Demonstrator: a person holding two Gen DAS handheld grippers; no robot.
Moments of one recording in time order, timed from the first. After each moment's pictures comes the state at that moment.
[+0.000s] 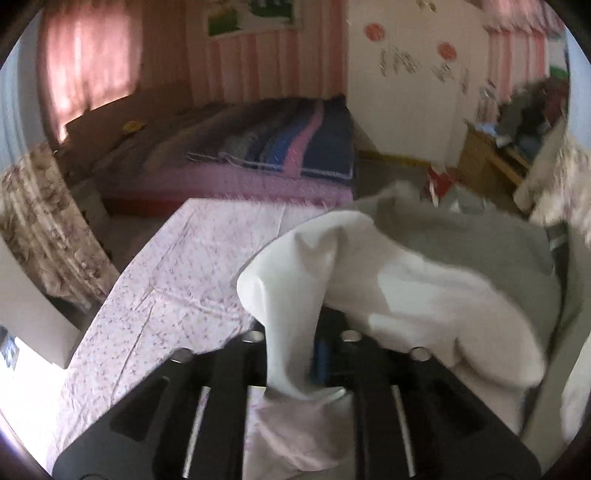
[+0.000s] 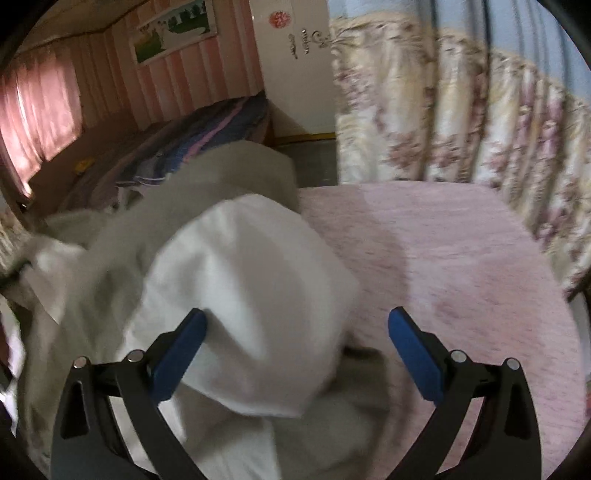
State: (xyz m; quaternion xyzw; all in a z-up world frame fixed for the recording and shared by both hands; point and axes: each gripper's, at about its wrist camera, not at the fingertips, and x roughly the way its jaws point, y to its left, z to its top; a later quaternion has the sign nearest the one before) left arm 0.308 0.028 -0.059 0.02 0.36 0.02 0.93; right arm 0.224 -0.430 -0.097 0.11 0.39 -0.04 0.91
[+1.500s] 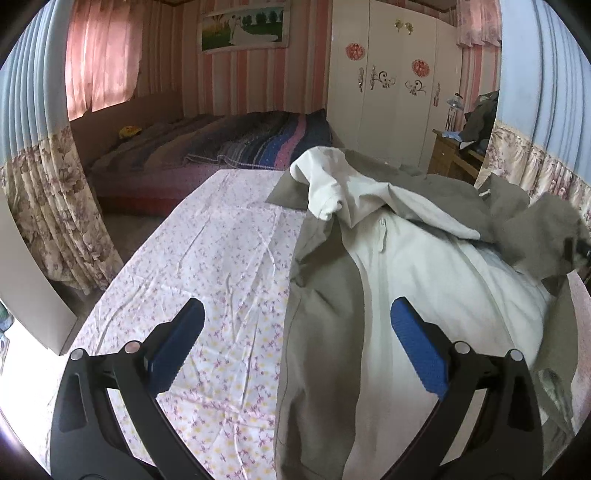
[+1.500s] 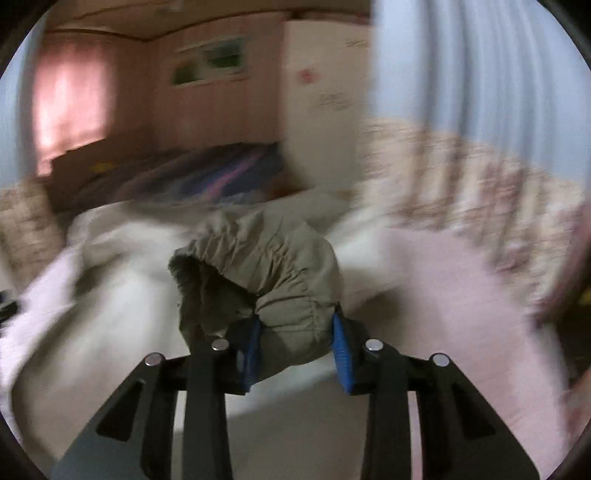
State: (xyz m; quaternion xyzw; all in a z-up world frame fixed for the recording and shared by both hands) left arm 0.090 0.069 -0.050 -0.01 0.32 -0.02 0.95; right arm 0.069 -0.391 -0.035 0.02 0.29 -0.12 0.95
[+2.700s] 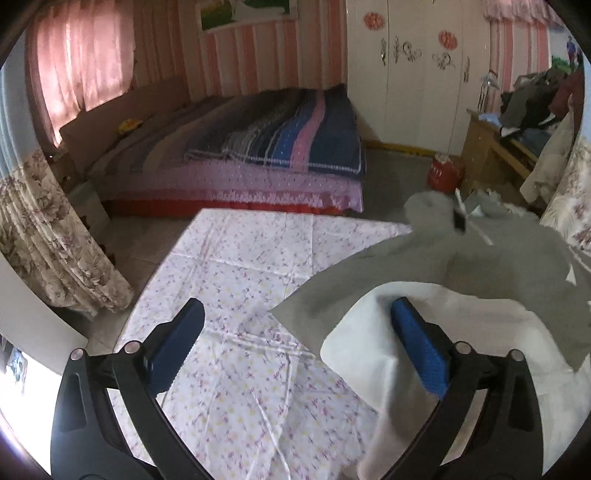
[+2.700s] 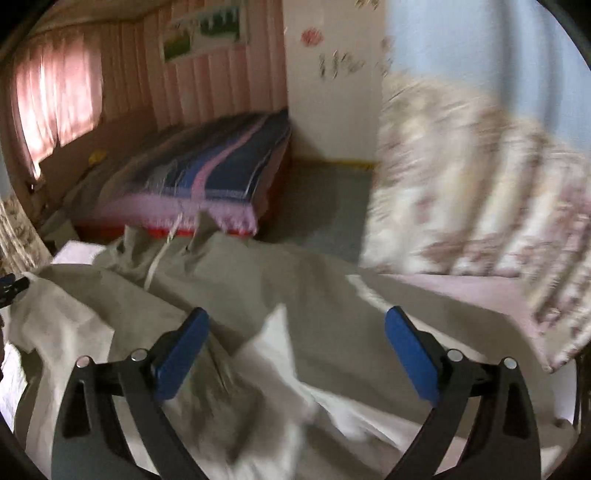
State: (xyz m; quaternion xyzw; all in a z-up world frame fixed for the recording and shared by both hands) left arm 0.353 0.072 -0.048 0.02 0.38 0.01 0.92; right arm 0.360 -0.408 -0.080 0.03 0.38 -0.02 0.92
